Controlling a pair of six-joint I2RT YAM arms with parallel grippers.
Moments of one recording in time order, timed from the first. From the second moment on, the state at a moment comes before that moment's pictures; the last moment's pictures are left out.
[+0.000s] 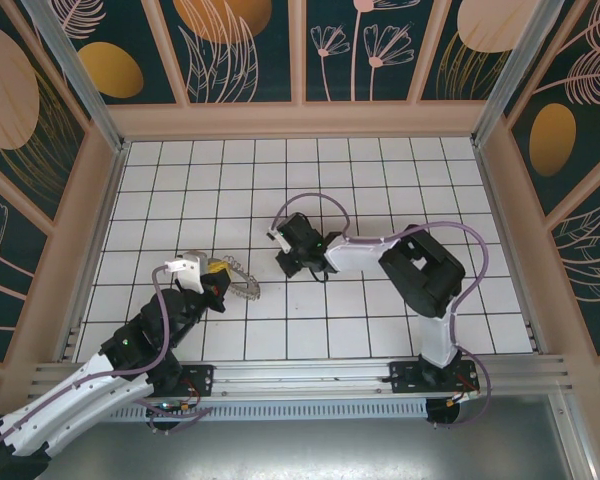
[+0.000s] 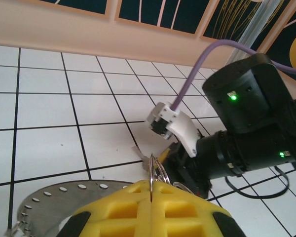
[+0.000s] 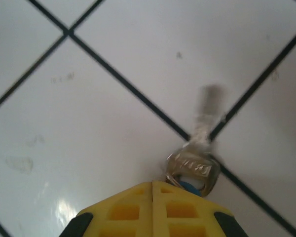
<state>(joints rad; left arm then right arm) -0.89 0.31 0.30 -0.22 -0.38 -0.44 0.88 1.92 1.09 -0.12 0.01 0.07</state>
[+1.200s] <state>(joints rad) -0.89 0.42 0.30 -0.18 -0.31 -0.40 0.84 1.83 1.05 -0.24 -0.16 -0.17</state>
